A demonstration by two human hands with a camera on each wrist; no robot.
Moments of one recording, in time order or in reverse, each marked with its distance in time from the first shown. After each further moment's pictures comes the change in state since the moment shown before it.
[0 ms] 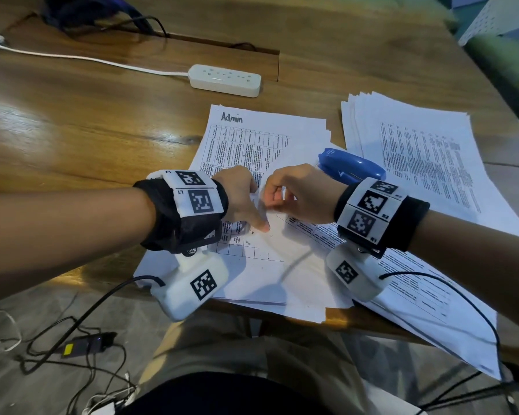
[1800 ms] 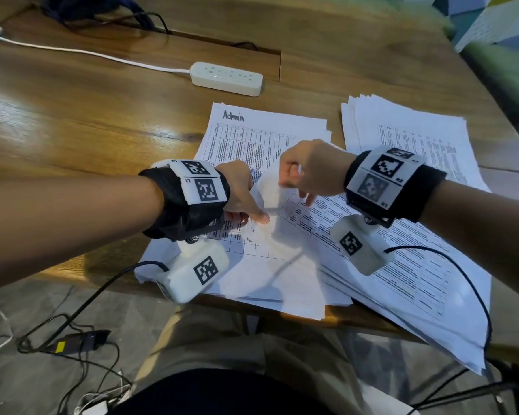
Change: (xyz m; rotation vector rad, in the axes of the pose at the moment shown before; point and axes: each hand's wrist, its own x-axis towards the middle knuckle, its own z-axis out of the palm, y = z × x) left_hand 0.009 -0.008 -0.003 -0.114 -0.080 -0.057; right_hand 0.010 -0.008 -0.038 -0.028 -0.221 0.289
